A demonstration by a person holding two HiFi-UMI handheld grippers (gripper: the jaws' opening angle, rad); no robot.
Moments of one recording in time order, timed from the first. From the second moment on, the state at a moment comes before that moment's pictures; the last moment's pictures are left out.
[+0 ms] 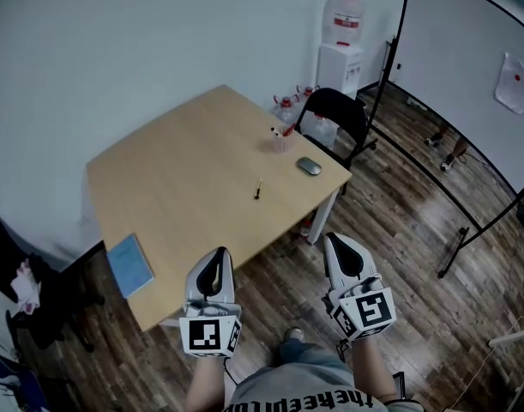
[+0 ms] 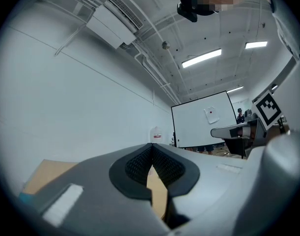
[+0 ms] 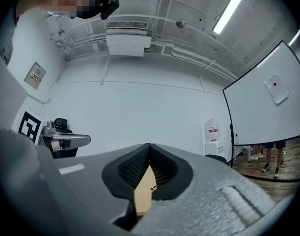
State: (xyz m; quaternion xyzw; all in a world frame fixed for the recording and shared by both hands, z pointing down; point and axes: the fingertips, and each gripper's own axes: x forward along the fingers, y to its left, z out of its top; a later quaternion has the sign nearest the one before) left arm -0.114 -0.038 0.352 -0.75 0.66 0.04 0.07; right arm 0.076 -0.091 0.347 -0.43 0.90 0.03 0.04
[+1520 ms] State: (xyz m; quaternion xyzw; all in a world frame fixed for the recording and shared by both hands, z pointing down) left arm -0.109 -0.203 0.372 -0.76 0.65 0.01 0.03; right arm 0.068 -0.243 0.364 -0.44 0.90 -0.01 0.03
